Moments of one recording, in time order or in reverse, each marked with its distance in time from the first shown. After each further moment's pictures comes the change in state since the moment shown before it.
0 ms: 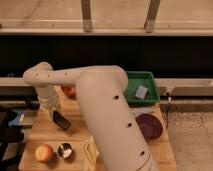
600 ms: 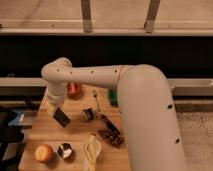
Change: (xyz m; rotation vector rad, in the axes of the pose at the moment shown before) arm 0.020 0.002 -0.034 -0.089 -0.306 -0.103
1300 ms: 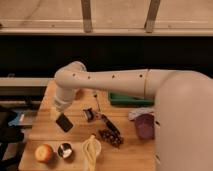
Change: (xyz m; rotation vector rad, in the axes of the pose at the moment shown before) arm 0.043 0.034 -0.034 -0.049 -0.151 -0.045
